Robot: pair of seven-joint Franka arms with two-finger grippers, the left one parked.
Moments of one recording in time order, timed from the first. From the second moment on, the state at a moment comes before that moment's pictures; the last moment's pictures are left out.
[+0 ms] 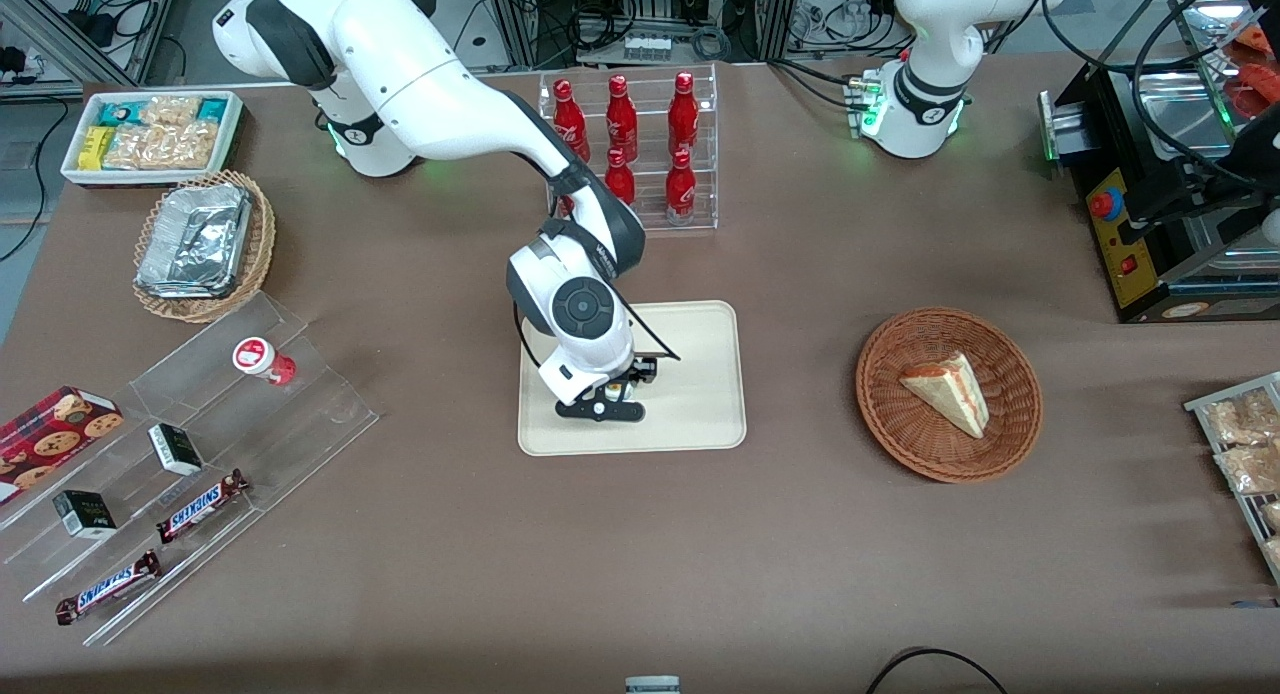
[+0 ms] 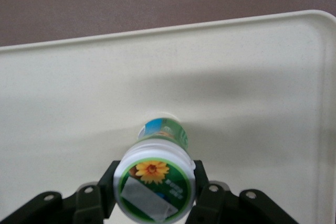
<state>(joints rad) 0.76 0.76 -0.08 -1.46 0.15 2.19 0.72</state>
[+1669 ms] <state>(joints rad) 0.71 0.48 -0.10 -1.42 0.15 1.73 0.43</state>
